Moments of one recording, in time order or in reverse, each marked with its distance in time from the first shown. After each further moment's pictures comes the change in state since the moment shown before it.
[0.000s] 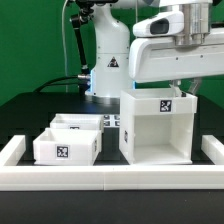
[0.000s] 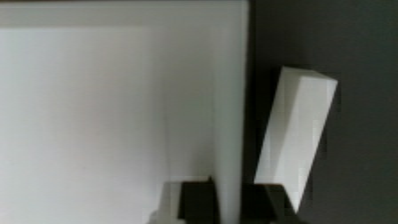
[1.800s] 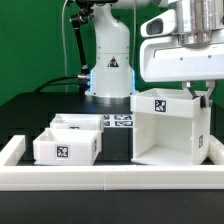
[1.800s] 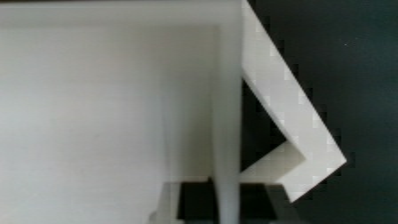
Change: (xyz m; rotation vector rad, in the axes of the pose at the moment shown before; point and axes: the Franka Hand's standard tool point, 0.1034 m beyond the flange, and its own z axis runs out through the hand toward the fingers) arm 0.050 -0.003 -0.003 0.052 0.046 0.768
